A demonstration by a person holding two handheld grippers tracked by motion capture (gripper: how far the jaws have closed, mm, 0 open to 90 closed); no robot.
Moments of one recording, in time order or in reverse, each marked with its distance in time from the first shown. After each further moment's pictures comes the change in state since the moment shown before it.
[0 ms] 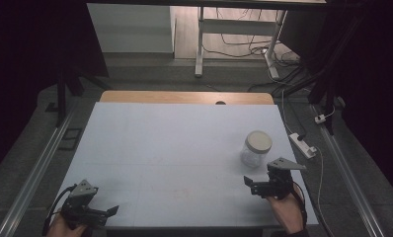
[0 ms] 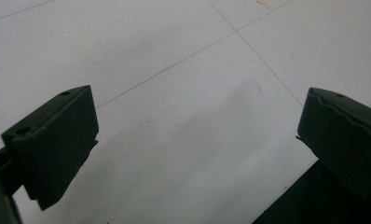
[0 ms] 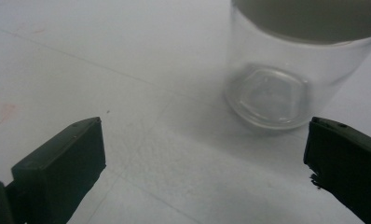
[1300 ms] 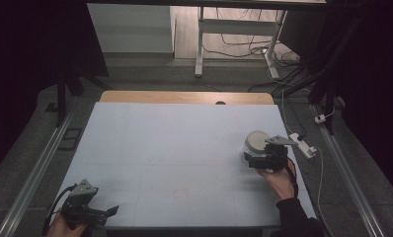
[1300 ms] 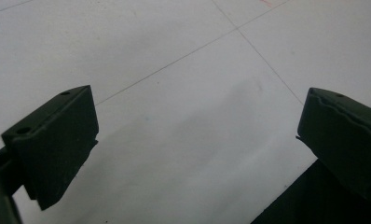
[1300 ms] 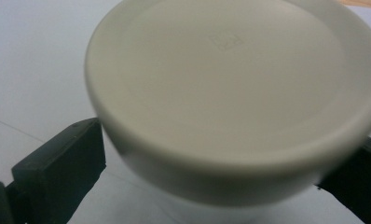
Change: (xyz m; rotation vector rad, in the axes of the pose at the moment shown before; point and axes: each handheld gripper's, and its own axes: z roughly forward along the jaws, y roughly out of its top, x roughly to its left) left arm 0.002 0.000 0.001 0.010 -0.011 -0.009; right arm -0.043 0.036 0.058 -0.028 -0.085 0.011
